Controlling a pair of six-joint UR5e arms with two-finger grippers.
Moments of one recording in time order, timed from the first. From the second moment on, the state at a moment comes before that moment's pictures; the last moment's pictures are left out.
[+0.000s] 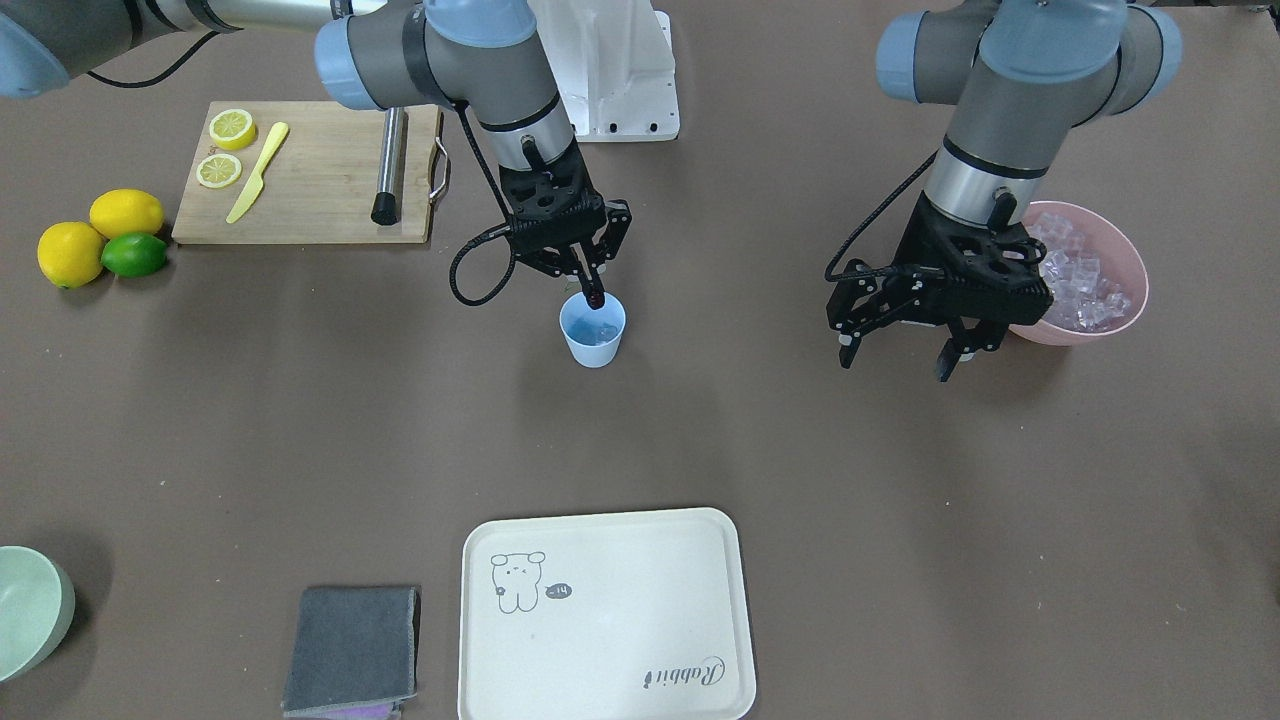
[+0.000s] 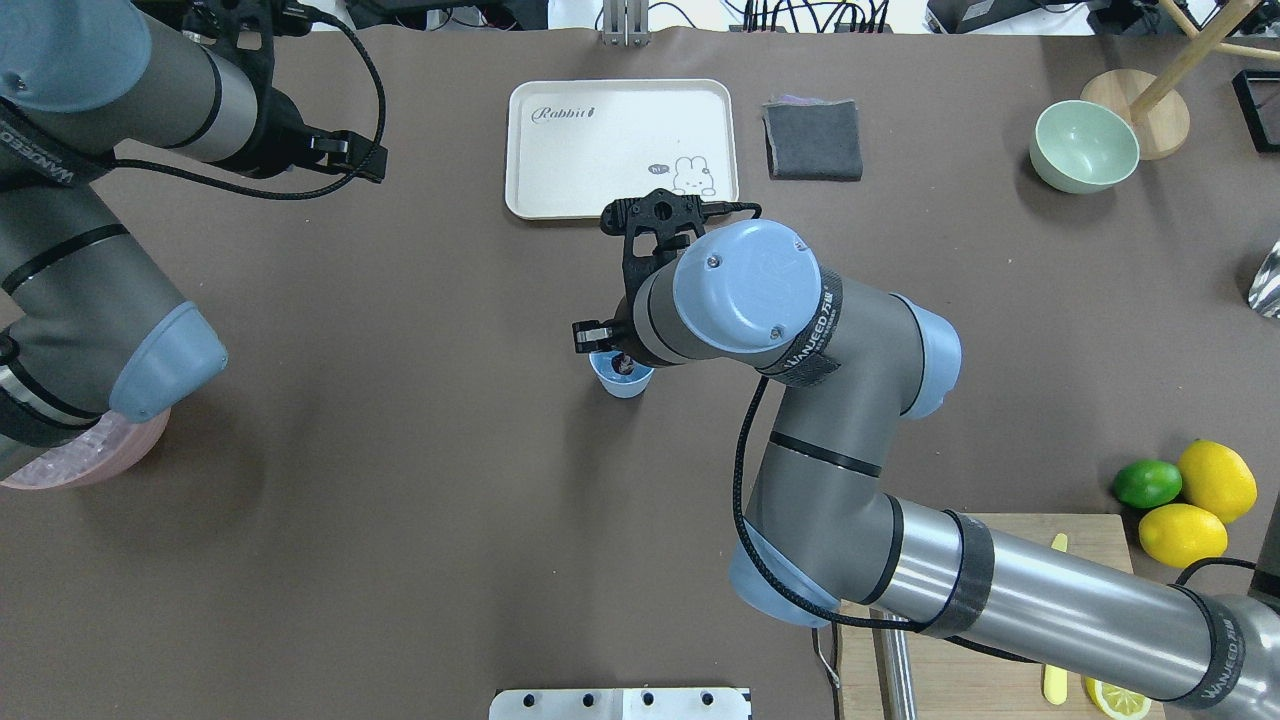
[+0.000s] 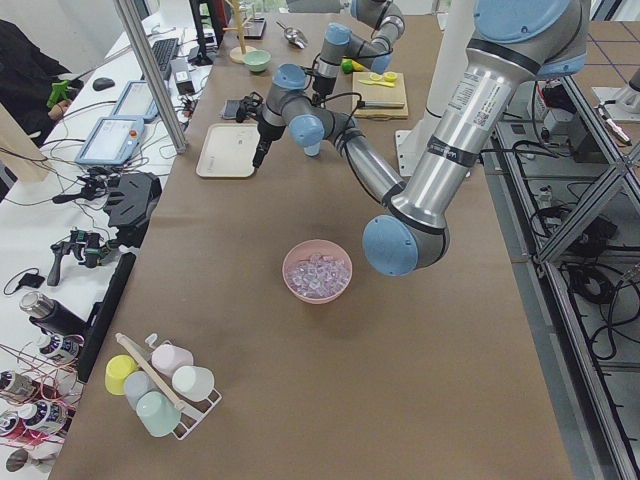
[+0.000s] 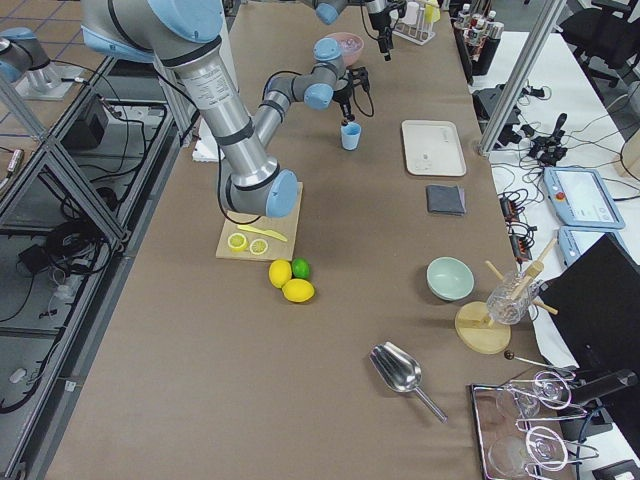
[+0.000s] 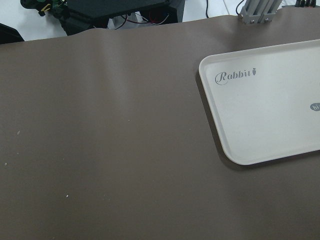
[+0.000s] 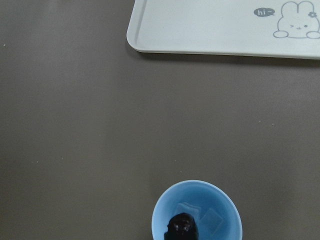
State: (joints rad) left arm -0.88 -2.04 -1.83 -1.77 -1.87 -0.85; right arm 0.48 -0.87 1.72 -1.36 1.71 1.12
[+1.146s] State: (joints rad) left arm -0.88 -2.05 -1.83 -1.77 -1.87 -0.85; right arm 0.49 -0.84 1.68 -1.36 1.68 1.15
